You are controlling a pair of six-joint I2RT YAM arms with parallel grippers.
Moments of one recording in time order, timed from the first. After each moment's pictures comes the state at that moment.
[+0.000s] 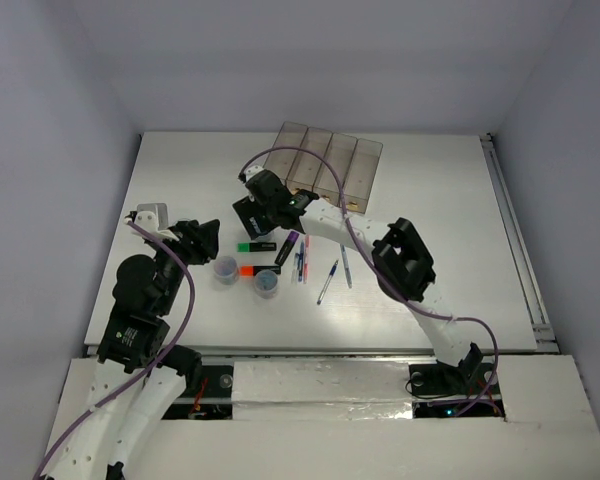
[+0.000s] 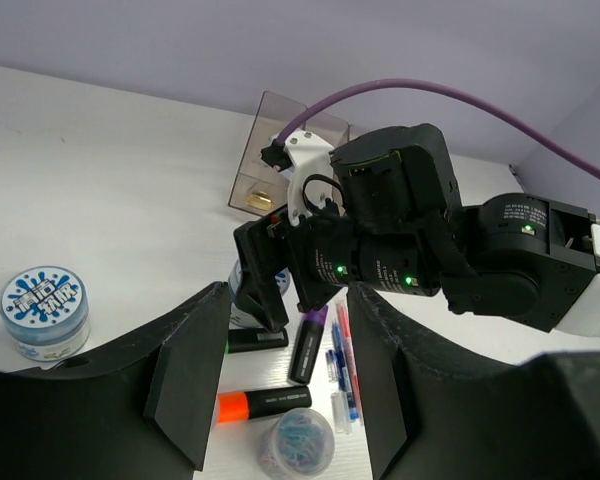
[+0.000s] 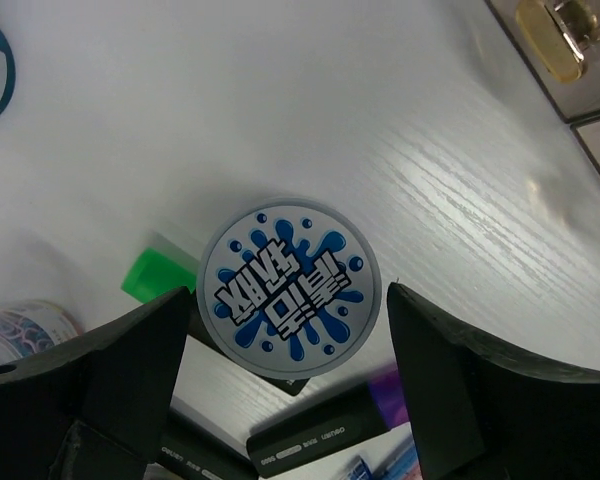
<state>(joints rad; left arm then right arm) -0.34 0.45 0.69 -0.25 -0.11 -0.36 0.88 2.33 2.03 -0.47 0.17 0.18</state>
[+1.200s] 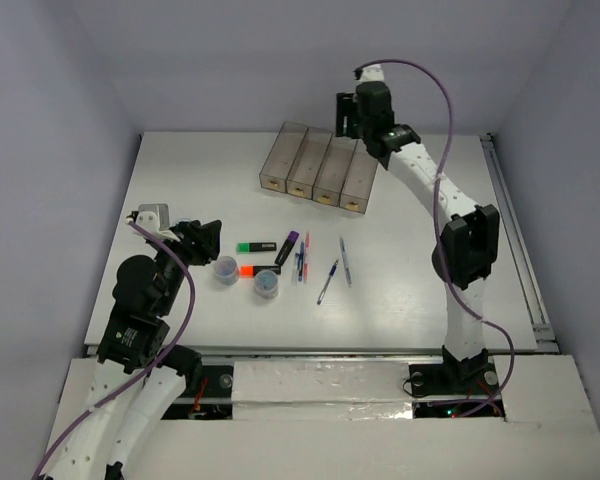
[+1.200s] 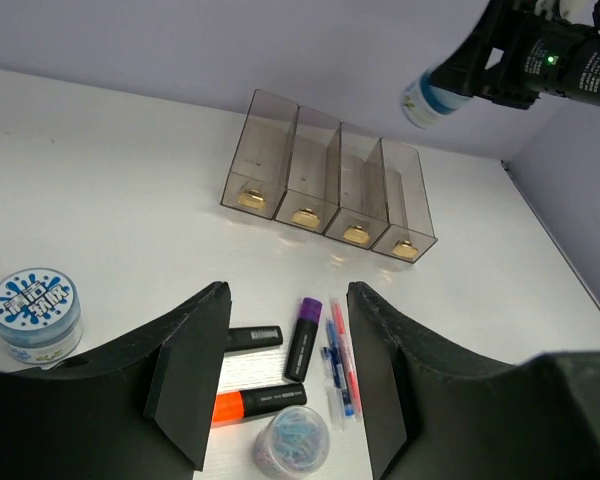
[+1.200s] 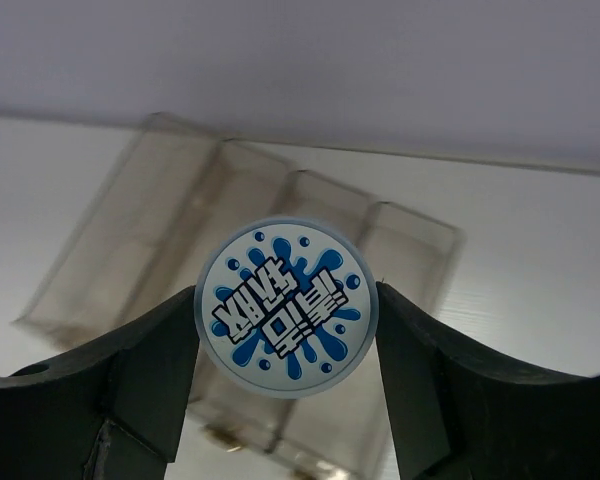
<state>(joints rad) -0.35 0.45 0.69 -0.25 -0.10 -0.36 0.47 2.08 2.07 -0.34 0.27 0.16</state>
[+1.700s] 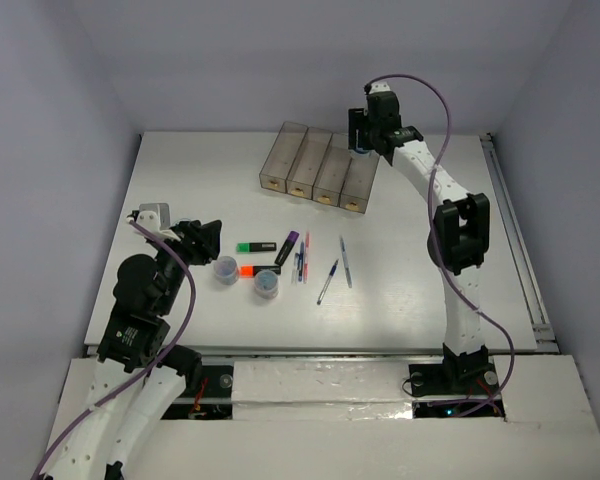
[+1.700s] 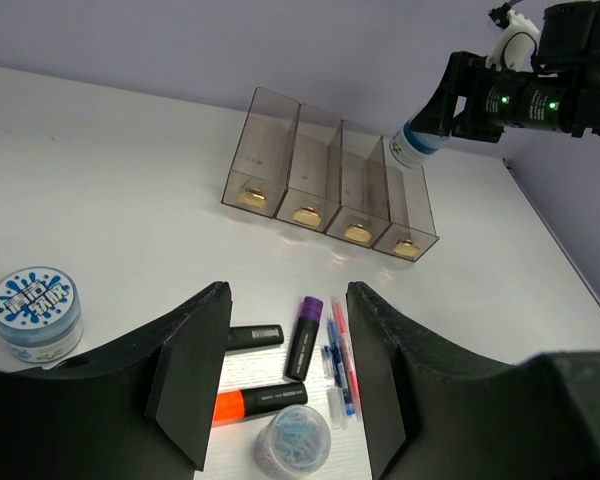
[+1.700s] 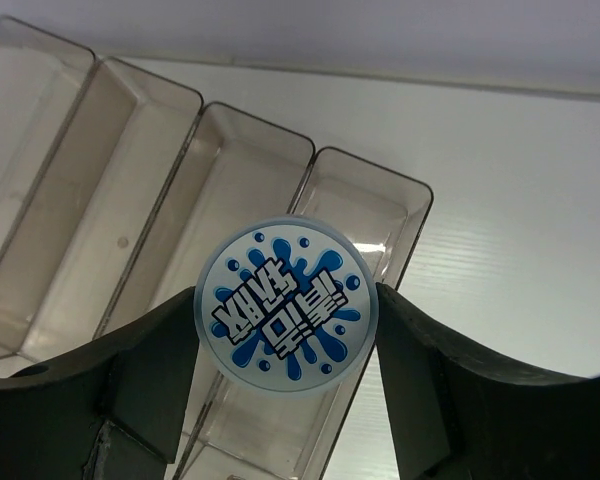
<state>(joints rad) -0.35 0.45 0.69 -0.25 -0.10 -0.36 0.32 2.23 2.12 -0.41 0.20 0.14</state>
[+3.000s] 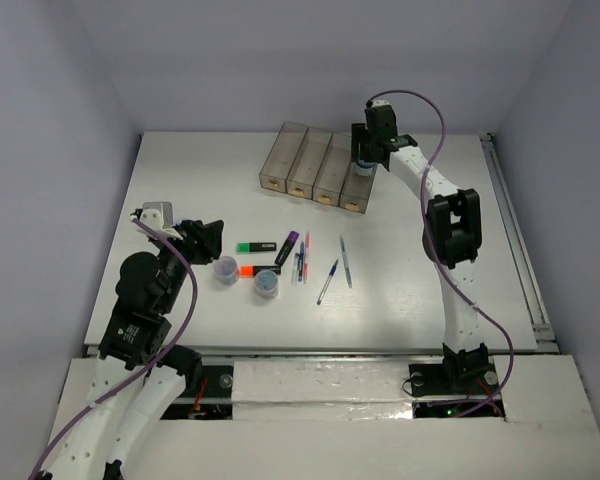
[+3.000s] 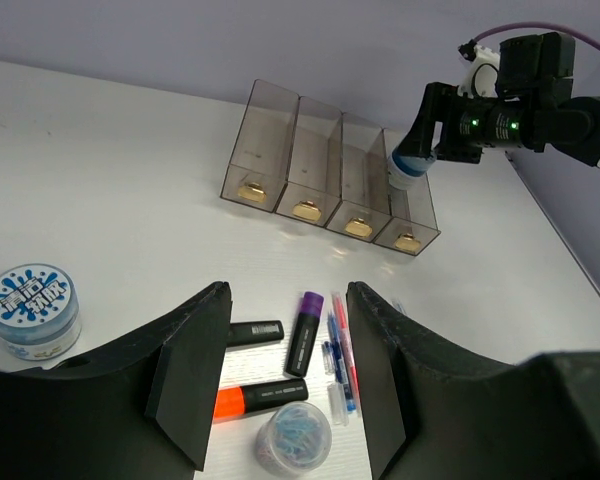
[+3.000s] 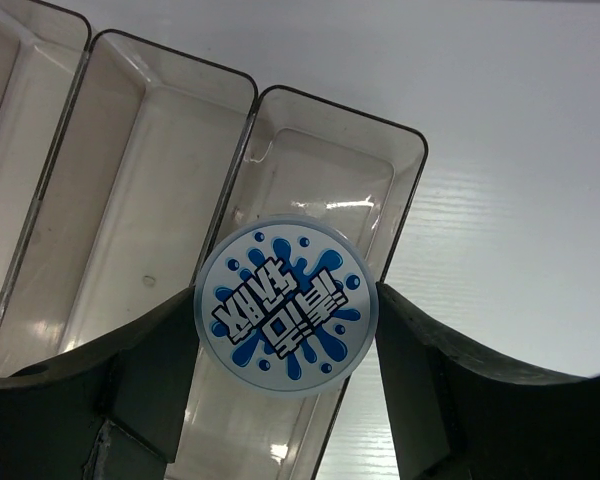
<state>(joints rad) -0.36 0.47 0.69 -0.25 -0.10 -0.36 0.29 2.34 2.11 -0.42 0.23 0.17</state>
